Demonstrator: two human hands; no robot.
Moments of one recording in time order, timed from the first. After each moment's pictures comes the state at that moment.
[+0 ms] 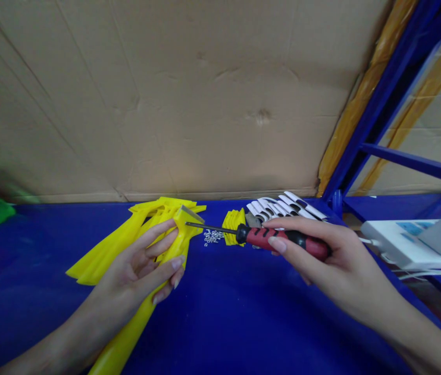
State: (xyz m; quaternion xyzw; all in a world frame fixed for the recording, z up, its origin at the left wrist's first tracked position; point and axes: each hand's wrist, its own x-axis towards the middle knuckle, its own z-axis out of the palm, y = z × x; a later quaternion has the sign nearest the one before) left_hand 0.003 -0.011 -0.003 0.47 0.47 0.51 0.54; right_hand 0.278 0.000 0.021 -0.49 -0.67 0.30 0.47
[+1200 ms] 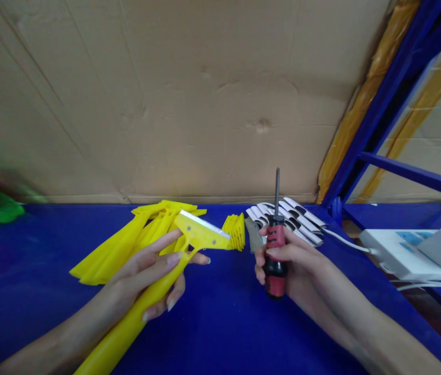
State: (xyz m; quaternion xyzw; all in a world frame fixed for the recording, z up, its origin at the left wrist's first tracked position) left_hand 0.002 -0.010 -0.007 0.40 0.37 0.48 0.69; right_hand 0.262 0.008 -0.002 -0.38 -0.41 0.68 0.48
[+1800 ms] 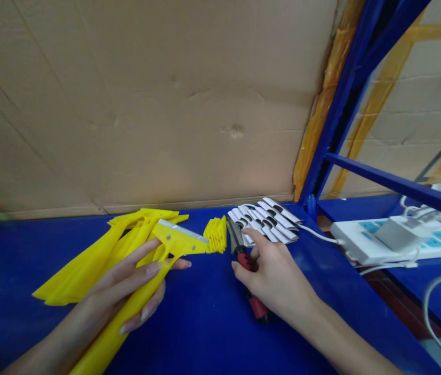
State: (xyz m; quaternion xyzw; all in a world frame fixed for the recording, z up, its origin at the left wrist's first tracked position) left_hand 0.006 -0.012 -0.004 0.39 0.43 0.46 0.67; right_hand 0.268 0.016 -0.026 -0.57 -0.71 0.23 0.33
